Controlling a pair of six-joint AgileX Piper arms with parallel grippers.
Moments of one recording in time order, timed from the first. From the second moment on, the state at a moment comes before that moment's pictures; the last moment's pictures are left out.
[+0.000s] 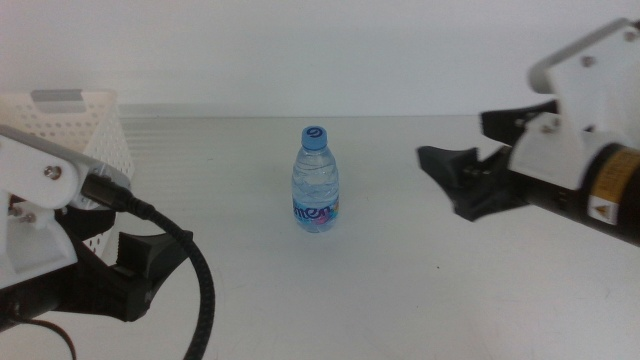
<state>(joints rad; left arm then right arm) -0.51 0.75 -0.61 0.00 0.43 -0.04 0.54 1.17 -0.75 -0.51 -0.04 0.45</state>
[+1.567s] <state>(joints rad) -0.52 0.95 -0.61 0.03 -0.02 -0.04 0.54 0.69 -0.60 -0.10 0.27 0.08</state>
